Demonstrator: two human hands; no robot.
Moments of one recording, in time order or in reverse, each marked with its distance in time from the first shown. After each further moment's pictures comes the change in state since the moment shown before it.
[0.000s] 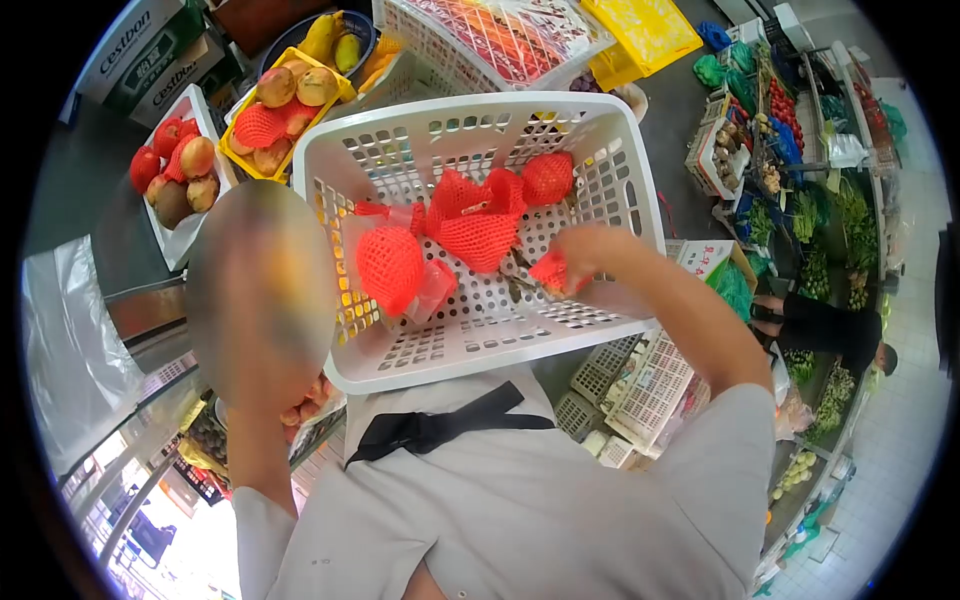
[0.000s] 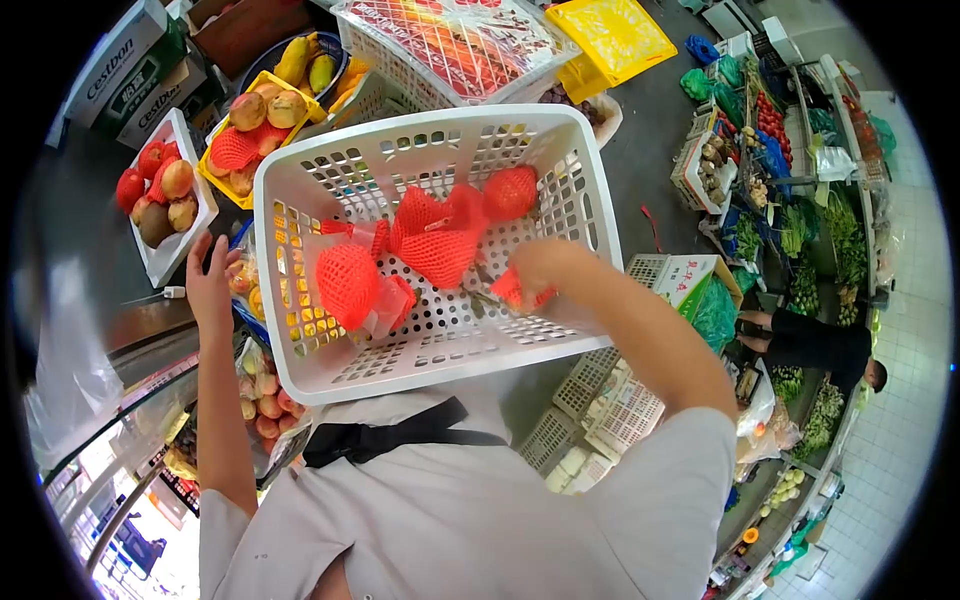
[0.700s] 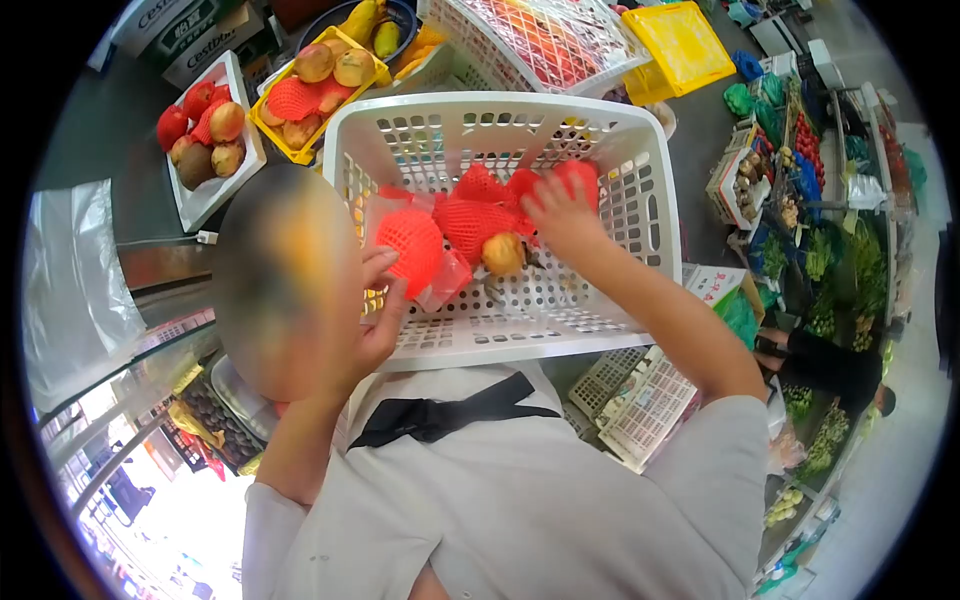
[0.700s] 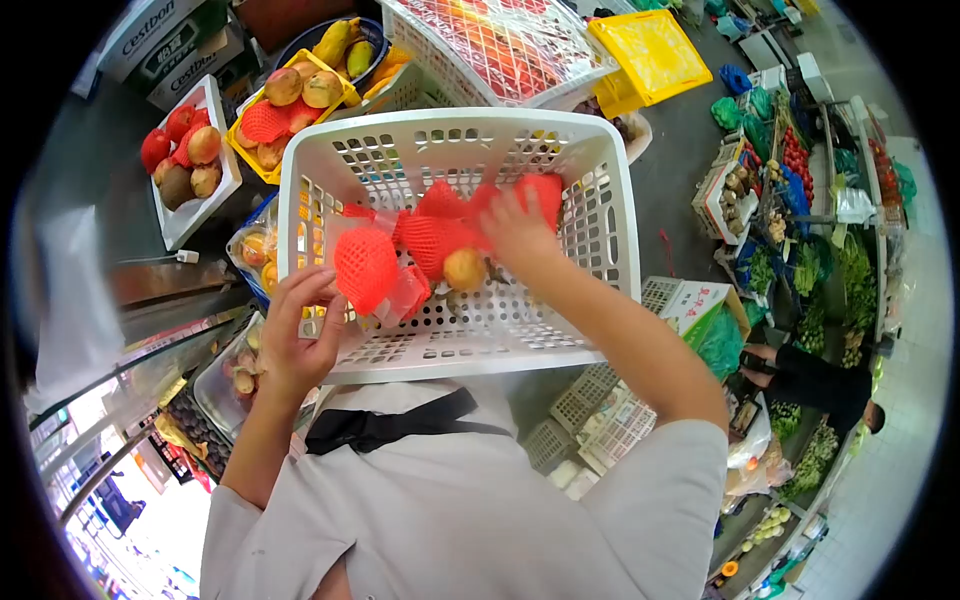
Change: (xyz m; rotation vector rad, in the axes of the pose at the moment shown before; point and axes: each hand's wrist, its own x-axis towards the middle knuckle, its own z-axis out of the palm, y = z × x) left_hand -0.148 0.072 0.046 0.248 -0.377 0.605; right_hand 0.050 -0.027 0.005 -0.434 0.921 -0.086
